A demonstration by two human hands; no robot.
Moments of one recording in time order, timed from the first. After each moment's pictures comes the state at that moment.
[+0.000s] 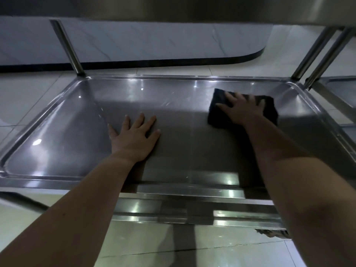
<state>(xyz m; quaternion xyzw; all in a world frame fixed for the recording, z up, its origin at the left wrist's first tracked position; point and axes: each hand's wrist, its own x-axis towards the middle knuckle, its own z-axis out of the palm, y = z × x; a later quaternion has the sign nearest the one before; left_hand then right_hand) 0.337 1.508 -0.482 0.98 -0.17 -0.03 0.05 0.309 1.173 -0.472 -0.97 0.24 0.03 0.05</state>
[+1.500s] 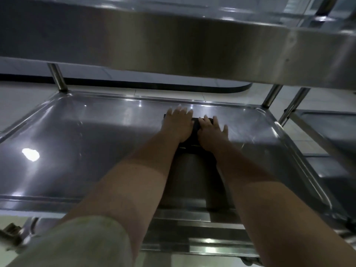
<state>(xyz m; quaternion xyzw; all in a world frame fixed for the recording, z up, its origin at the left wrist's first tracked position) 0.370 1.369 -0.461 0.92 -0.37 0.13 0.04 0.296 1.245 -0.471 -0.98 0.16 -0.03 0.08</state>
